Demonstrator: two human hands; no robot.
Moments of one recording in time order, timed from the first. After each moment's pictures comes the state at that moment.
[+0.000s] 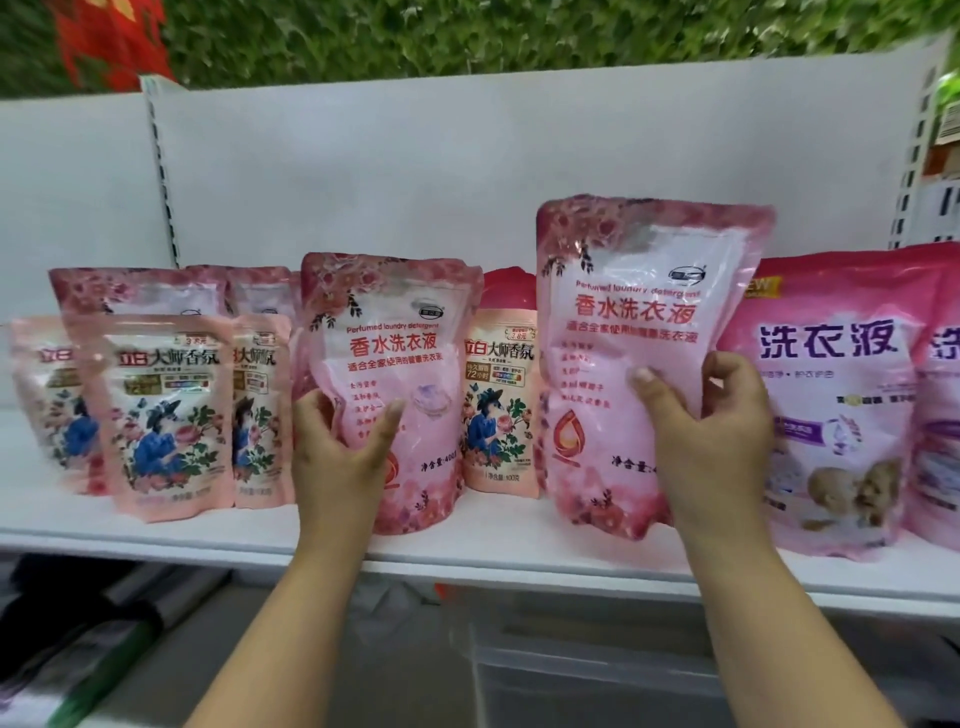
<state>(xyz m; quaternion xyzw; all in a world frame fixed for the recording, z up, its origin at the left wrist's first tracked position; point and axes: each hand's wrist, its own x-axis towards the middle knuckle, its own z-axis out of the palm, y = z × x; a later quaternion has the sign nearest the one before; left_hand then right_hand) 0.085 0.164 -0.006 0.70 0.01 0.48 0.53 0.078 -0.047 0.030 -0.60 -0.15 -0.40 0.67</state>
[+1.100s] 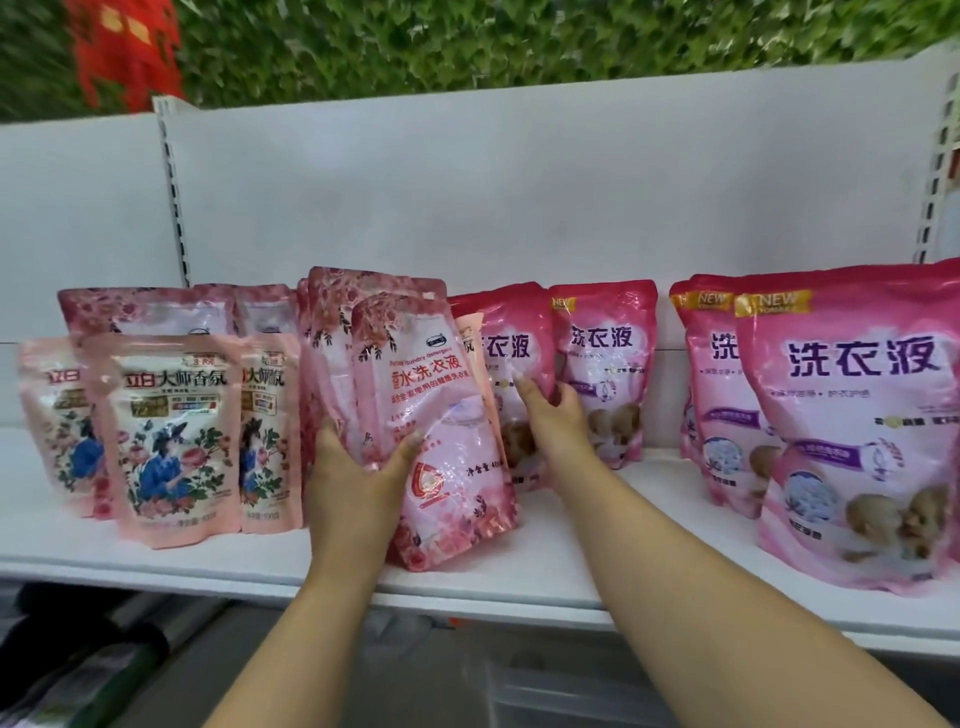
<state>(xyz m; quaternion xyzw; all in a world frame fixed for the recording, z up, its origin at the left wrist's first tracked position) 0.089 0.165 0.000 0.73 0.10 0.42 0.53 0.194 0.032 0.024 -0.71 -0.04 -0.14 0.69</state>
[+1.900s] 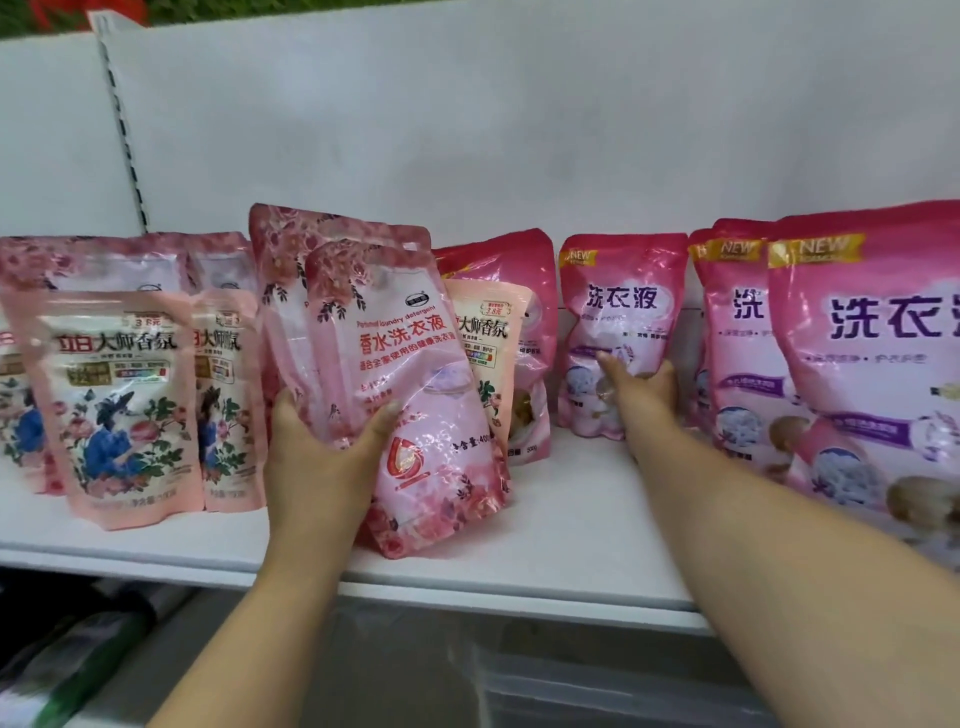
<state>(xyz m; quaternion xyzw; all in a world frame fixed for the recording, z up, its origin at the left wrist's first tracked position) 0.101 0.179 -0.011 0.72 0.08 0.45 0.53 0.271 -0.037 0.000 -0.67 0.09 -0.22 0.70</state>
